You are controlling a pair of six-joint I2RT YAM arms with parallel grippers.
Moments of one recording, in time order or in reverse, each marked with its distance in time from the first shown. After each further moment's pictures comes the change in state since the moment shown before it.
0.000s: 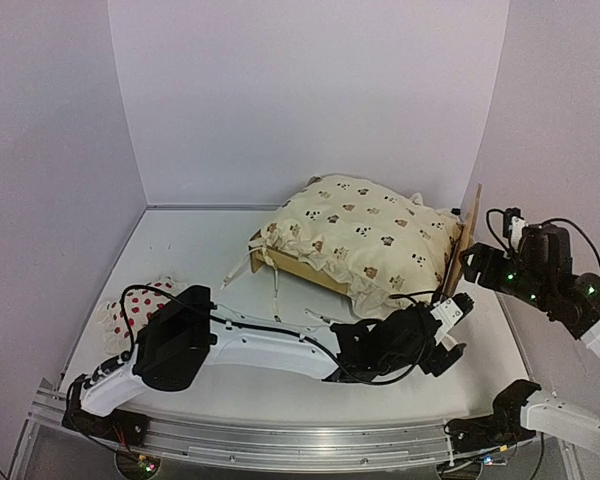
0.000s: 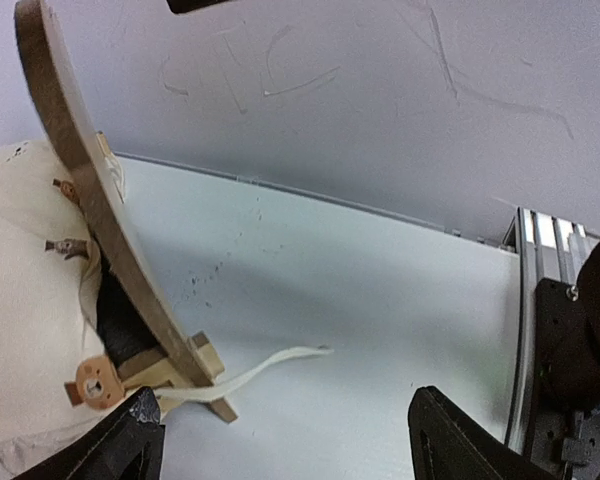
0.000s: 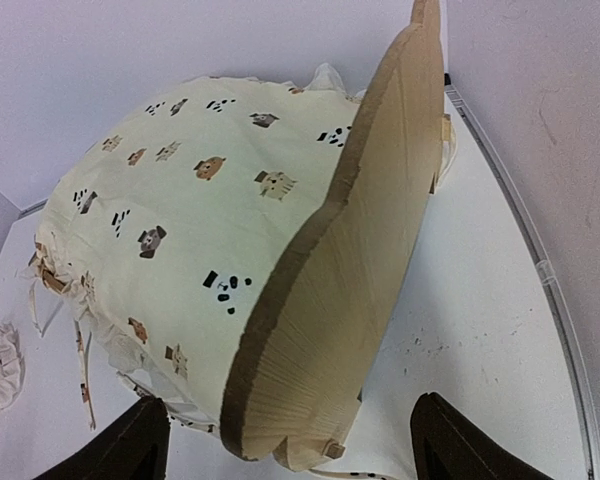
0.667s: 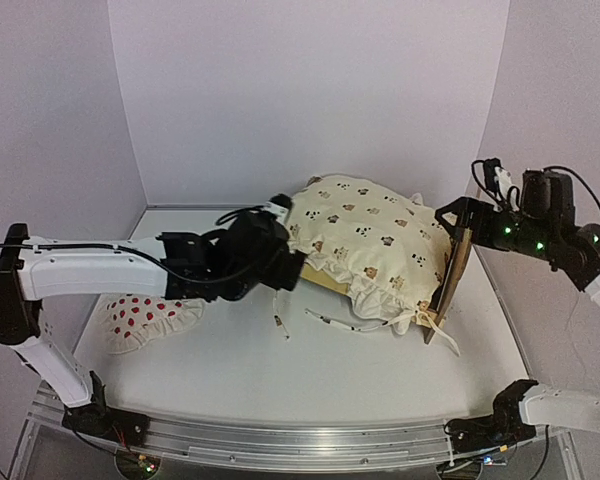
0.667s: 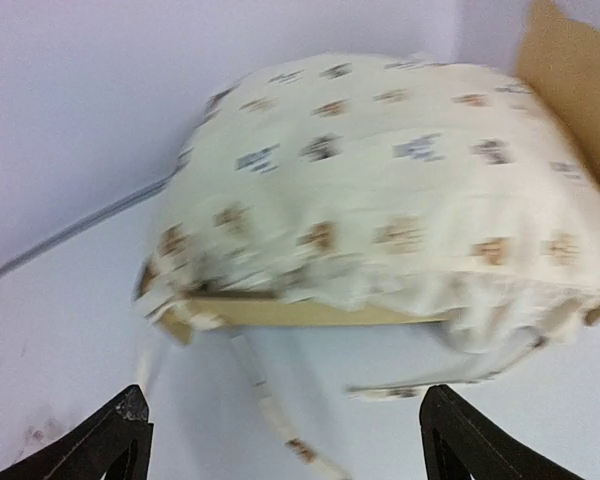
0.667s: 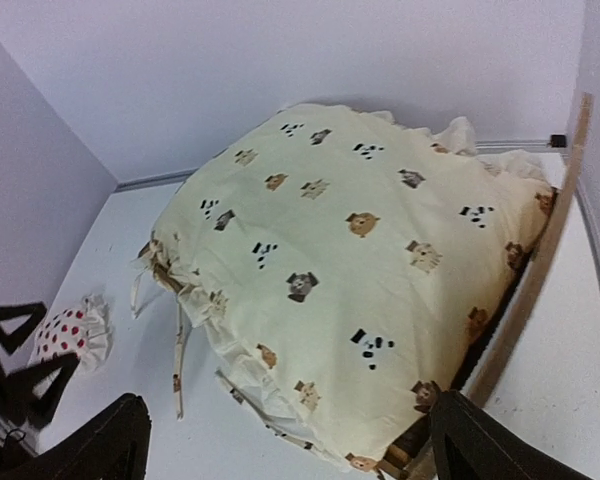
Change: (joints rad) left arm 0.205 -0.826 -0.698 -0.416 -0.397 -0.202; right arm 0.000 0.194 0.285 0.001 -0.231 -0.088
